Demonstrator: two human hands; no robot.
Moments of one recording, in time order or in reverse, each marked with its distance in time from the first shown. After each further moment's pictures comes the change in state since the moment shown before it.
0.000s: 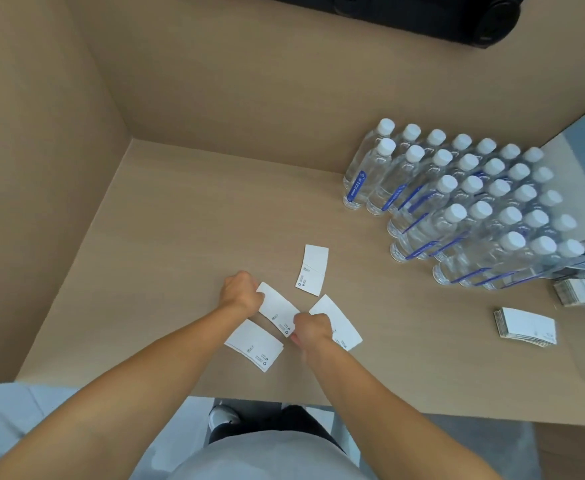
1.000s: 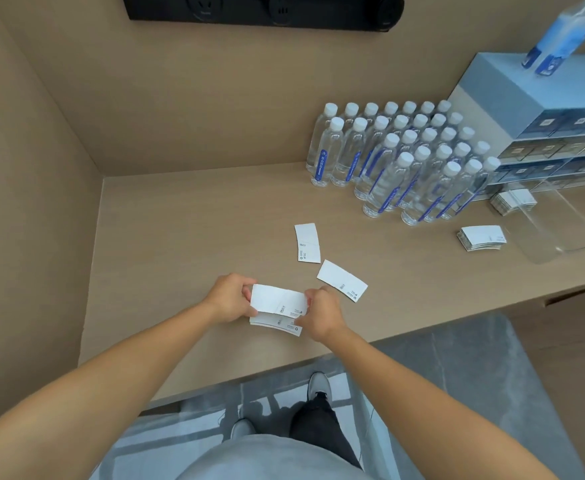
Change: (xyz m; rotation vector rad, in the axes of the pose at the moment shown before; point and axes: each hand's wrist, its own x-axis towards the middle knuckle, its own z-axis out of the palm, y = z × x) left_hand -0.026 -0.063 -0.072 0.242 -0.343 0.509; right_hand -0.065 0.050 0.017 -0.755 0.202 -0.583
